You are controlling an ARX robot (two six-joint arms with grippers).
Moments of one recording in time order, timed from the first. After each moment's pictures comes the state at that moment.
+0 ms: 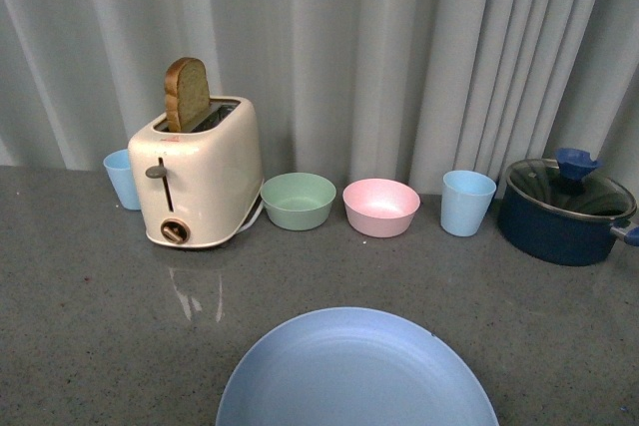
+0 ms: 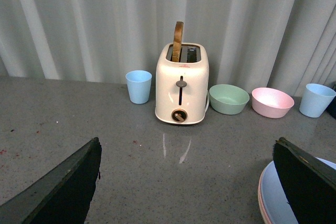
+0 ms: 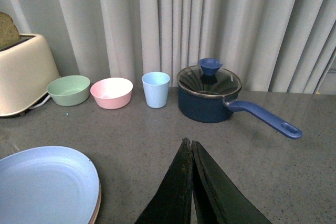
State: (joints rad) left arm 0.00 0.00 0.03 0.00 0.00 0.00; right arm 0.00 0.01 0.01 0.01 0.00 0.00
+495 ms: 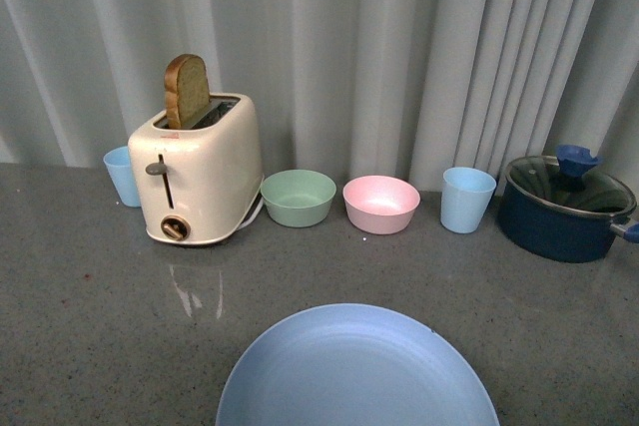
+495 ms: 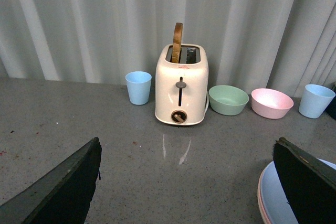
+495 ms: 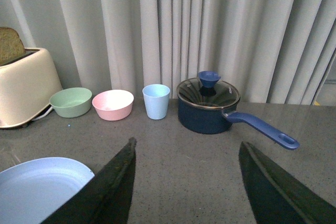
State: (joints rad) left arm 0.00 0.00 0.03 0.00 0.00 0.00; right arm 0.00 0.00 0.01 0.00 0.00 0.00
